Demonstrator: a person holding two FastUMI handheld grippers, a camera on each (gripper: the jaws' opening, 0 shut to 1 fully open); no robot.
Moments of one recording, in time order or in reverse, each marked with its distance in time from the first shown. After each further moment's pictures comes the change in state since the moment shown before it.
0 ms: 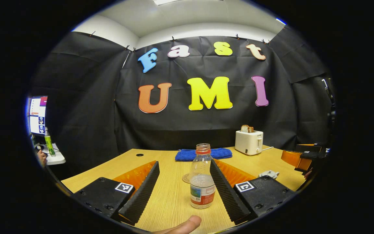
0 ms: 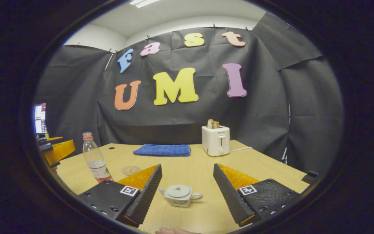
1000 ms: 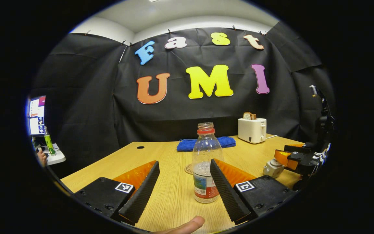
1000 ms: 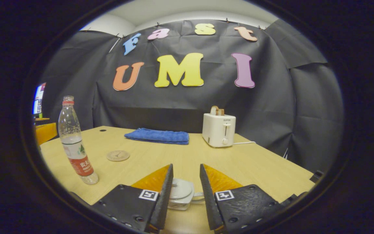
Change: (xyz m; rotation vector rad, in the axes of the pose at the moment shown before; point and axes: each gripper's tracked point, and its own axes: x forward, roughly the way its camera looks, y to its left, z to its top) left arm 0.013 -0.005 -0.037 0.042 0.067 -0.003; right arm 0.060 0.011 -0.056 -0.104 0.075 -0.006
